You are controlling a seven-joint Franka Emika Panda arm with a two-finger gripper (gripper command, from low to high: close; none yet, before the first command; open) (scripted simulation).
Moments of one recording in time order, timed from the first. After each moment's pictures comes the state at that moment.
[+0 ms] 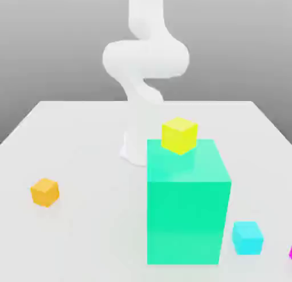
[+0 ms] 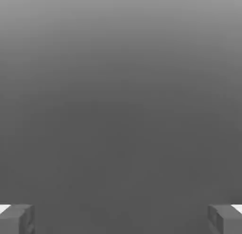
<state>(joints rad) 0.06 -0.71 -0.01 -2.29 0.01 2.32 0.71</state>
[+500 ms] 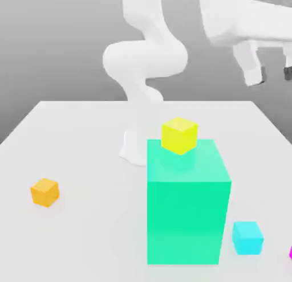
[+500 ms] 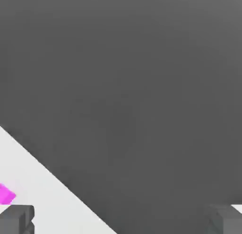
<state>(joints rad) 0.33 -0.16 0.01 -2.23 0.10 2.45 0.20</state>
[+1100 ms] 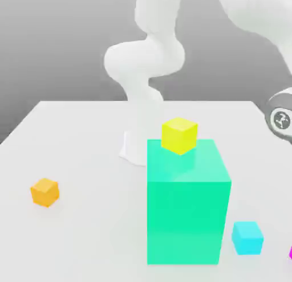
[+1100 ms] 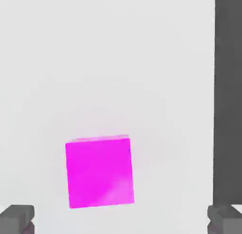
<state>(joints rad) 0.54 0.49 0.11 -2.15 -0.11 2.64 -0.15</state>
